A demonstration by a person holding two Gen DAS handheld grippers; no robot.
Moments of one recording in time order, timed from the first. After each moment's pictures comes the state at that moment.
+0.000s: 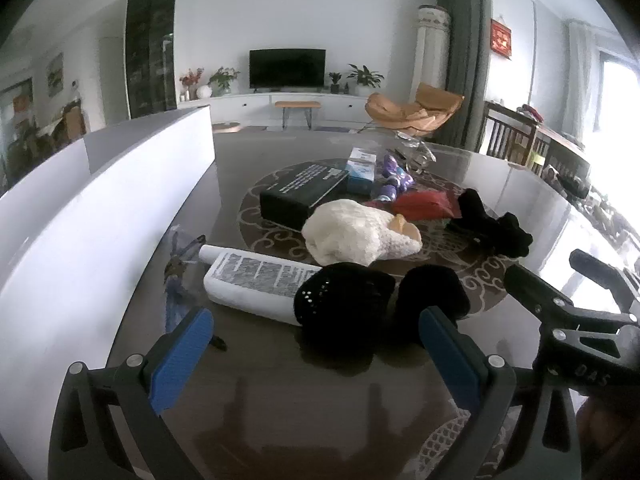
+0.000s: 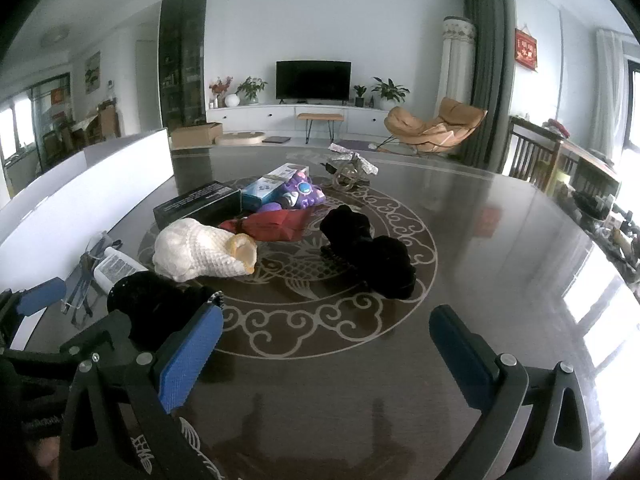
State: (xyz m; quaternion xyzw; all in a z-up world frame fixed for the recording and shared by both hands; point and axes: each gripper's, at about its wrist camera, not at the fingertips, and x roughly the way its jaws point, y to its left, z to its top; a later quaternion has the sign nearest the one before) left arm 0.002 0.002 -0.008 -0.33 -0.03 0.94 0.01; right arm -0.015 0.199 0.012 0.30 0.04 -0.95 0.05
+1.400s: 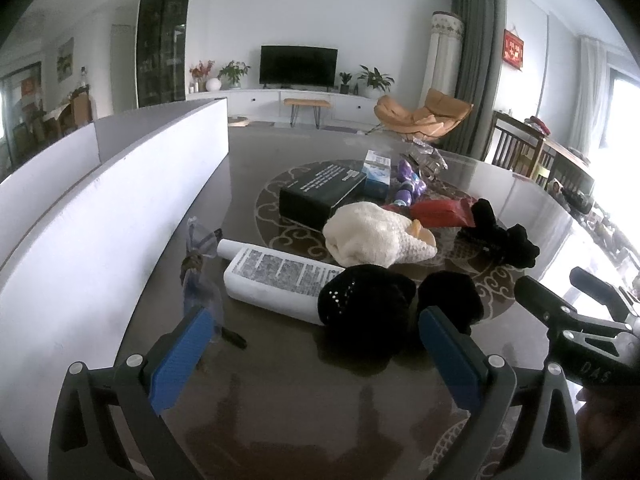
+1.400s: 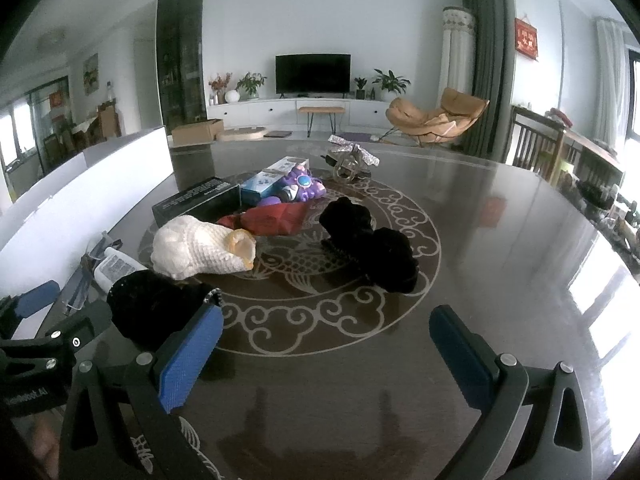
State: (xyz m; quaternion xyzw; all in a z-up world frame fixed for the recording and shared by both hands) left arm 0.002 -0.011 -0.011 -0.33 -0.05 0.94 0.00; right arm -0.020 0.204 0.012 0.31 0.03 -0.95 0.05
